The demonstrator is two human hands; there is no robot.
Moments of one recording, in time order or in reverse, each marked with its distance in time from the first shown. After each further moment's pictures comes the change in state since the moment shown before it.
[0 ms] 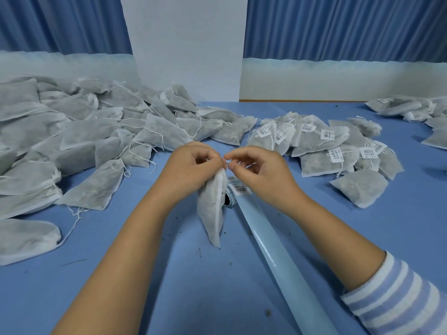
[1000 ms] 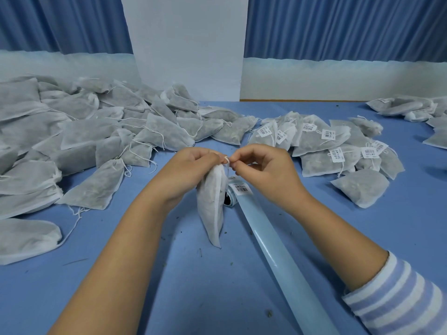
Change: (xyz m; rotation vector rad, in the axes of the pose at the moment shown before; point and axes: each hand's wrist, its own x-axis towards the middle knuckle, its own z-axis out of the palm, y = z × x) left_hand -0.003 0.007 -0.004 -0.178 -0.154 -0.178; right_hand -0.002 -0.007 -0.003 0.140 0.009 -0.008
